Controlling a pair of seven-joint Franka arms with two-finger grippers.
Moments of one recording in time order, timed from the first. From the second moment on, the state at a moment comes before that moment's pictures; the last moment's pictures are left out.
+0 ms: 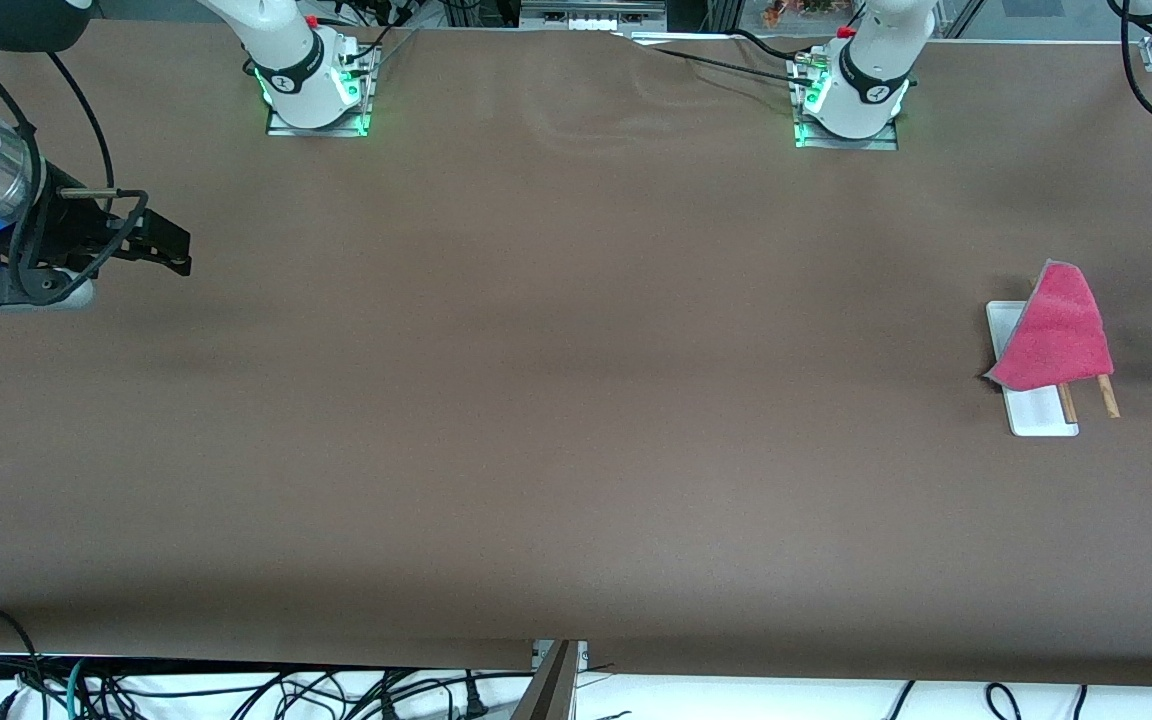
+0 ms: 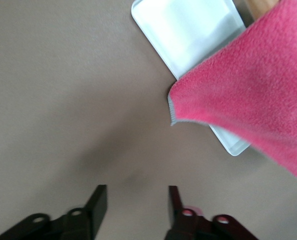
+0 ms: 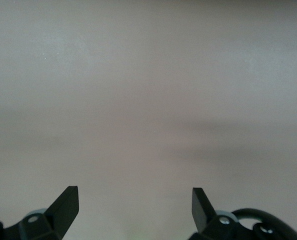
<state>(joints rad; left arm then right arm) 0.65 0.70 -0.02 -1.40 0.11 1.87 1.25 0.19 0.20 -0.03 -1.32 -0.01 1.45 0.09</state>
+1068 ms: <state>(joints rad) 0.61 0.49 -0.24 -1.28 0.00 1.72 1.12 0.19 0.20 -0.03 -1.32 -0.01 1.45 0.09</state>
